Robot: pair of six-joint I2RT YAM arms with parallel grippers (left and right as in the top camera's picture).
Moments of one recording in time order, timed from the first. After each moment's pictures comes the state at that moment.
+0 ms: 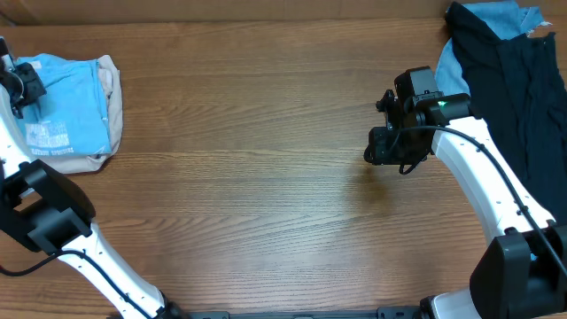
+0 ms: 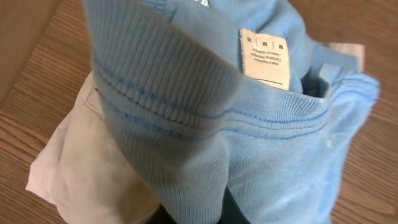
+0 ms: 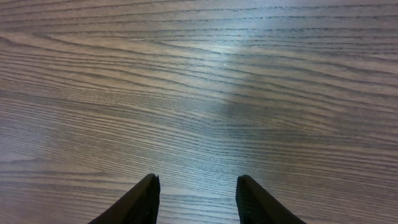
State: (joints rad) left arm 0.60 2.32 2.29 -1.04 0.03 0.07; right arm 0.18 1.66 1.32 -1.05 -0.20 0.12
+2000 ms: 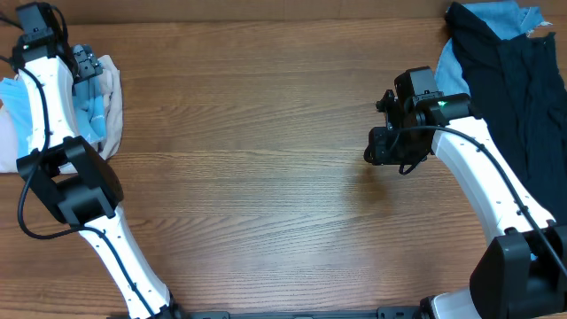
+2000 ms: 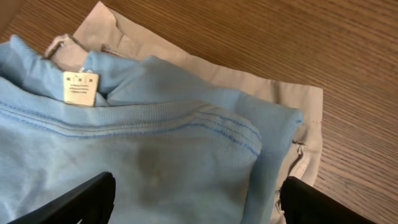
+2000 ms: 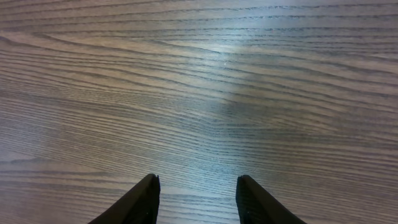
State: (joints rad) left arm 0.38 2.44 2.30 -0.86 -0.19 -0.10; right arm 0.18 1.66 1.32 -1.06 -0.20 0.12
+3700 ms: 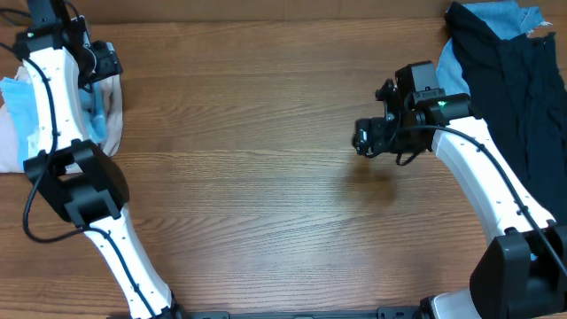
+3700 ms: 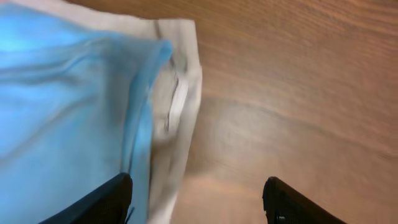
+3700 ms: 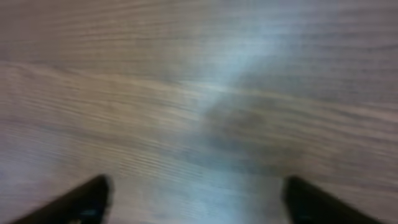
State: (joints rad) left arm 0.32 2.39 2.38 -1.12 0.06 -0.09; right arm 0.18 1.66 1.32 -0.92 -0.20 0.12
